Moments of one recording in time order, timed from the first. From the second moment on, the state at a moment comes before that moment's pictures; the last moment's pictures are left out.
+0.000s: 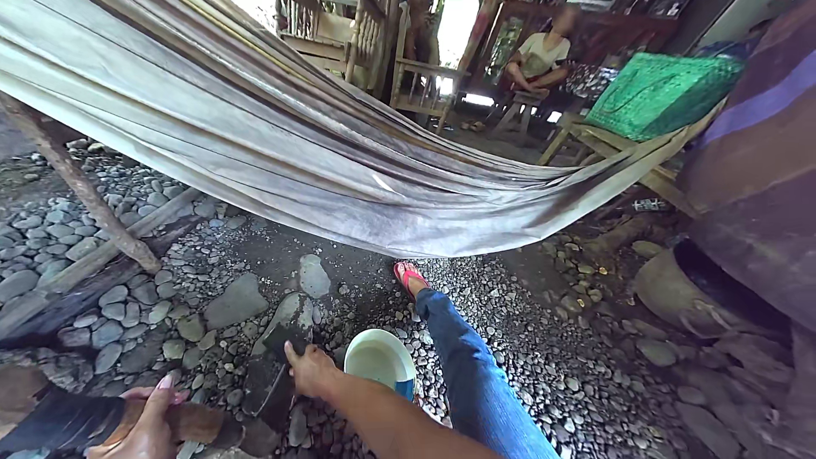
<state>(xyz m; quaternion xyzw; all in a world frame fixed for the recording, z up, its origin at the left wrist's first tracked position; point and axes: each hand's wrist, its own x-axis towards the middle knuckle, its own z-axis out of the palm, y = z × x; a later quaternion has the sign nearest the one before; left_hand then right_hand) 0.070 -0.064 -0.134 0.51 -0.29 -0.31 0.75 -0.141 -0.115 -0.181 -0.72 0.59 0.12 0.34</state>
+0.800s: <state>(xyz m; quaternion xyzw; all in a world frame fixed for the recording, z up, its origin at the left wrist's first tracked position) 0.072 -0.069 -0.130 0.53 -0.22 -0.28 0.77 -0.129 -0.103 -0.181 -0.73 0.59 0.20 0.28</state>
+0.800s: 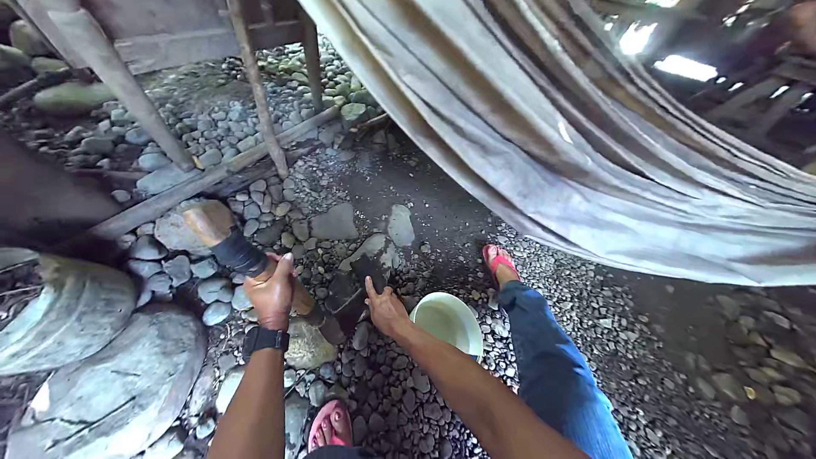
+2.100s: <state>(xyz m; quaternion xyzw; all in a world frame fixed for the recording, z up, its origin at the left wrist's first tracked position) 0.069 -0.062 -0.134 0.53 -0.28 -0.27 0.75 -0.147 -0.069 -0.194 -0.77 0.53 0.21 0.28</state>
